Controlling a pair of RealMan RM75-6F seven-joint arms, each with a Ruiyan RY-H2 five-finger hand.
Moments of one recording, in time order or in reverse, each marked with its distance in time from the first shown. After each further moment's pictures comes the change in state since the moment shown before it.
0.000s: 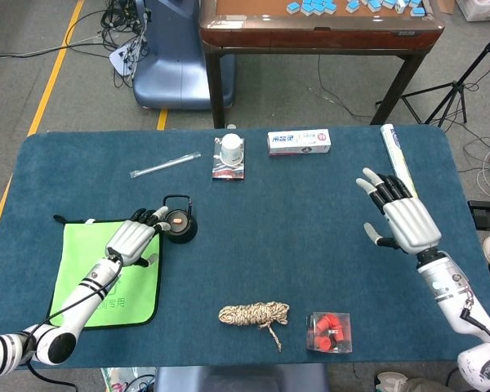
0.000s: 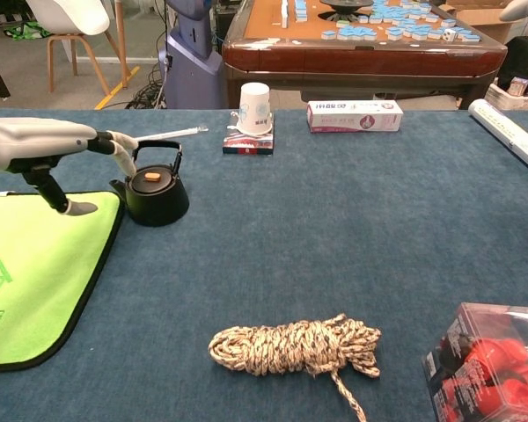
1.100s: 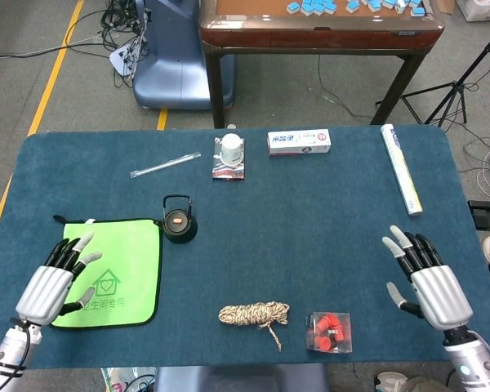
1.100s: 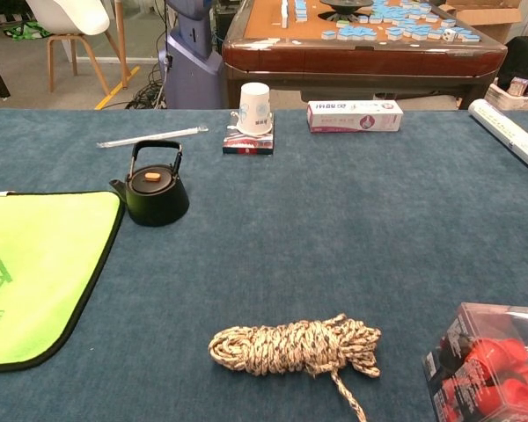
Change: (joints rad) left arm 0.489 0.118 0.182 0.038 0.585 0.582 -0.344; right arm -0.334 -0.050 -0.207 -0.057 -0.282 0.379 -0.089
